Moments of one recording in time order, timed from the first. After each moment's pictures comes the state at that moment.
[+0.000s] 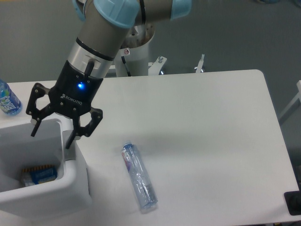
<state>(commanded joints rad) 2.26 -1.78 -1.43 -0.93 0.95 0.08</state>
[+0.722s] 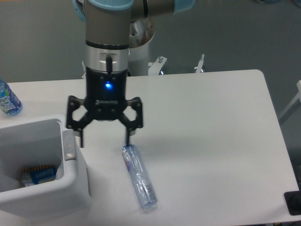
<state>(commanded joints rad) 2.30 -1.82 -1.36 -0.94 1.49 0.04</state>
